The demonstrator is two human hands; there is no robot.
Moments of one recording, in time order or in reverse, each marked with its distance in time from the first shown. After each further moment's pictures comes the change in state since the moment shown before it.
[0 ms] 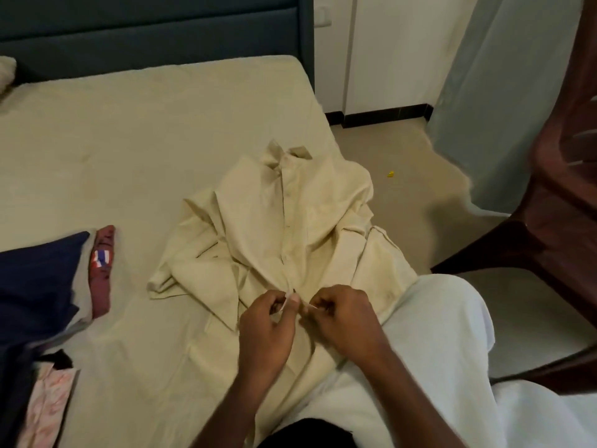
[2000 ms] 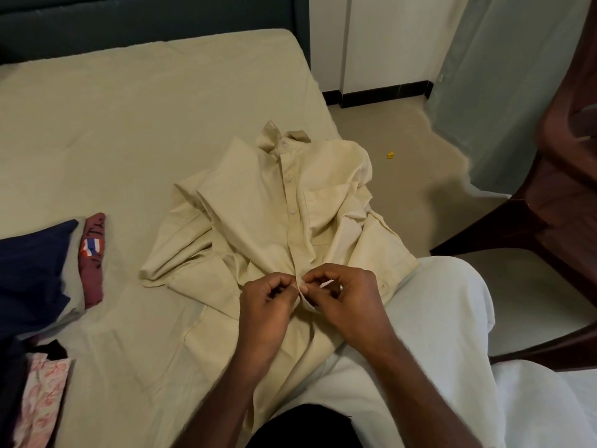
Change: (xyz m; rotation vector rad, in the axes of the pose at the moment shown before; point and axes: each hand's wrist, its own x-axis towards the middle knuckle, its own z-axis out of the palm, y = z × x) left_hand 0.006 0.023 0.000 -0.333 -0.115 -0.123; right_hand -0.007 0.000 -0.003 0.491 0.084 -0.092
